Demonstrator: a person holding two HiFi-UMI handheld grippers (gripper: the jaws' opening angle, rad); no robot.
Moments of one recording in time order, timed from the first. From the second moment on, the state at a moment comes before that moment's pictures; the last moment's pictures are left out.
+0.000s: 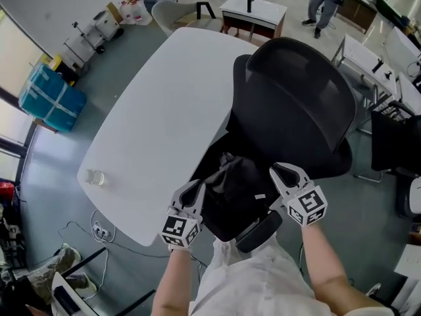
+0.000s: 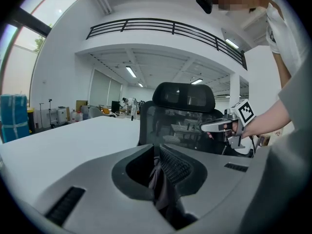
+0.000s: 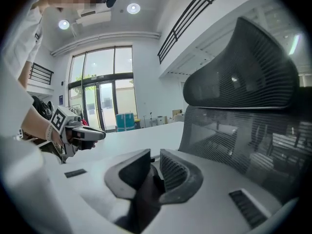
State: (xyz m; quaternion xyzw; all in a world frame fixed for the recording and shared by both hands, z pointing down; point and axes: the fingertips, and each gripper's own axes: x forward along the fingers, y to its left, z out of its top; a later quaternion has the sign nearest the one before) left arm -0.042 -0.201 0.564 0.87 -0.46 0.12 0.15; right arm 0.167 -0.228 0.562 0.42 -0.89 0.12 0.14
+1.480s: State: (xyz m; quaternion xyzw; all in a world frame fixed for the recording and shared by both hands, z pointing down) left arm 0.025 -0.237 0.727 0.86 -0.36 0.30 0.22; right arm 0.109 -0.257 0.716 0.28 -0.90 0.18 0.29
